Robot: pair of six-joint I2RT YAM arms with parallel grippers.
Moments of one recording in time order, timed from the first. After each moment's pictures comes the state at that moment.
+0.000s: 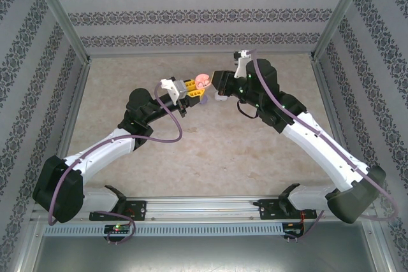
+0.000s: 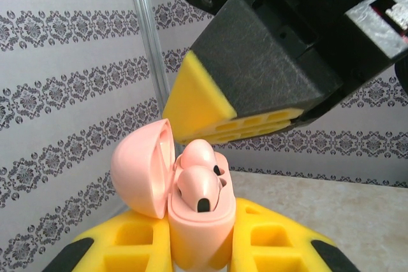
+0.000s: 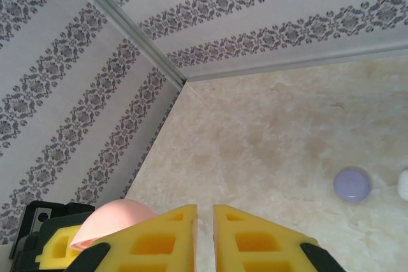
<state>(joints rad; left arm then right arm) -0.52 1.30 0.82 0.66 0.53 0.11 0.63 1.26 1.33 -0.36 -0.09 0.62</state>
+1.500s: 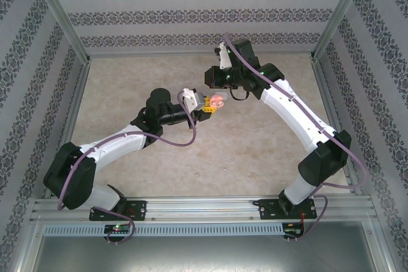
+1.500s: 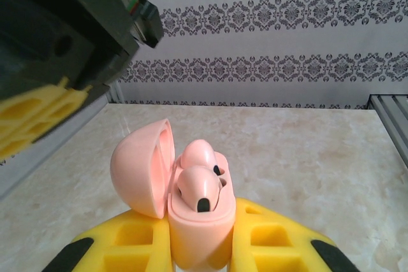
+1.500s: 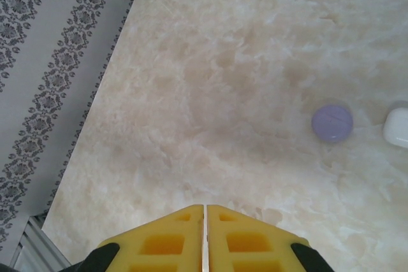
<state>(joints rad) -0.59 1.43 0.85 0.47 0.63 0.22 0.53 1.63 1.68 -0.74 -0.31 0.49</state>
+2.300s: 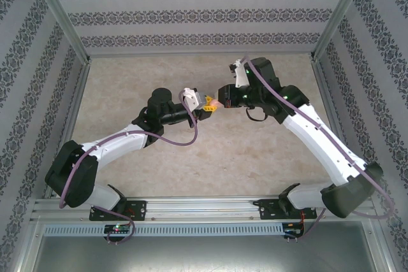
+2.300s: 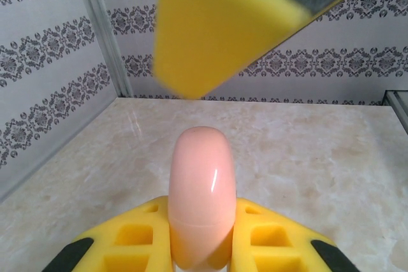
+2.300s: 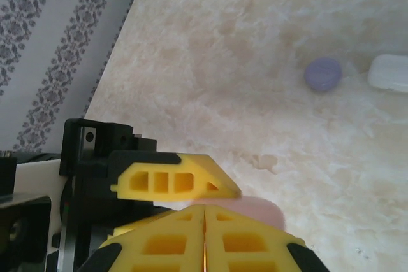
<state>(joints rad) -0.59 1.45 0.86 0.47 0.59 0.23 0.54 1.30 1.41 -0.77 -0.28 0.51</state>
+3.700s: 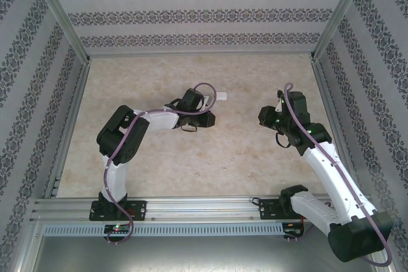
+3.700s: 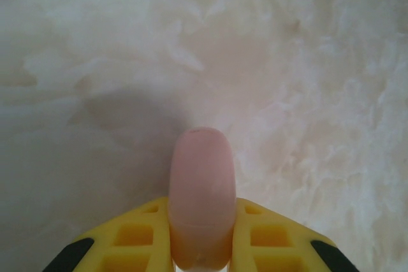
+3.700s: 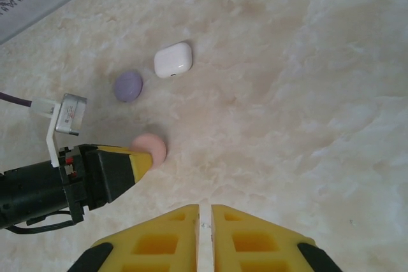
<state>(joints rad) -0.59 2.00 1.21 -0.08 0.34 -0.49 0.24 0.95 0.88 -0.65 -0.11 0.59</state>
